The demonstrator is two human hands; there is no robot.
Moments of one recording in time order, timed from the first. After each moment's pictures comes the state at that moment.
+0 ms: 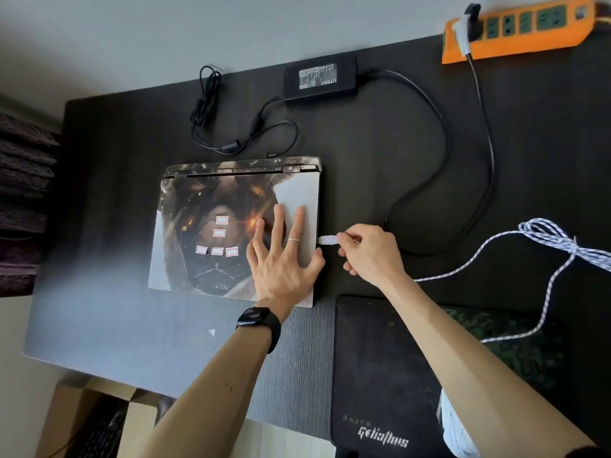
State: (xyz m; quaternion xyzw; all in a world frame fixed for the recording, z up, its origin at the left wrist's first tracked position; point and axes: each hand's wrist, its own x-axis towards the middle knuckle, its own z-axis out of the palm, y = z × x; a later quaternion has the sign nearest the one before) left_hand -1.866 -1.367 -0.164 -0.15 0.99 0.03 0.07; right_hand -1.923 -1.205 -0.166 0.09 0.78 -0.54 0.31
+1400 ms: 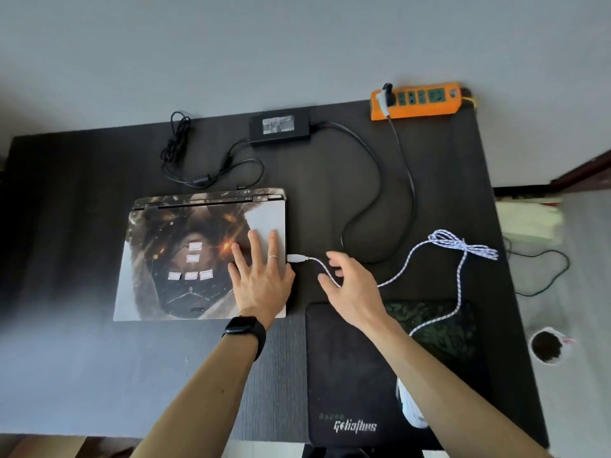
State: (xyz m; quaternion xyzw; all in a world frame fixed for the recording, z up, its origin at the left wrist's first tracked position) left_hand -1.868 -1.360 -0.155 -0.11 0.98 -0.02 0.14; right_hand -1.864 -1.178 -0.142 0.06 0.87 -0.46 0.20
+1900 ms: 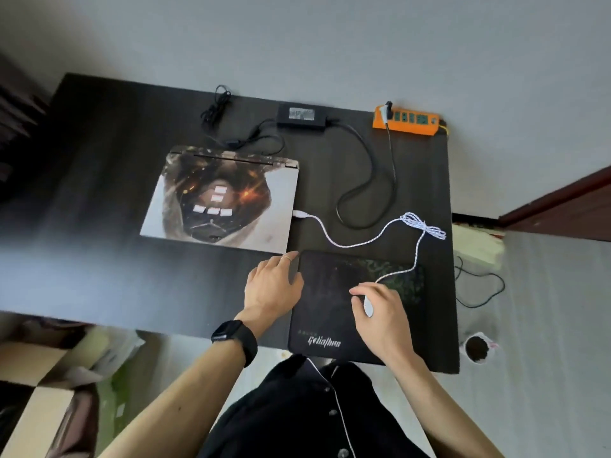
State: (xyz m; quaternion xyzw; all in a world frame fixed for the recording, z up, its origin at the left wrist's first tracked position) left_hand -1.726 -1.326 -0.038 -0.11 0.95 0.23 0.18; right_hand -1.695 -1.104 -0.055 -0.01 0.95 -0.31 0.07
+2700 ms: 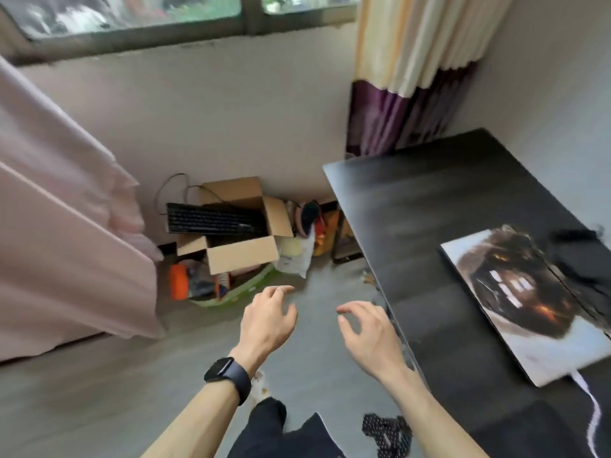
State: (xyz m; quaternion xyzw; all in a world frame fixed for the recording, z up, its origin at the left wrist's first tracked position) left_hand -1.320 -1.518 -0.018 -0.60 0.76 0.26 -0.06; right_hand -1.518 -1.426 -0.019 -0.55 0.76 -0.24 0.25
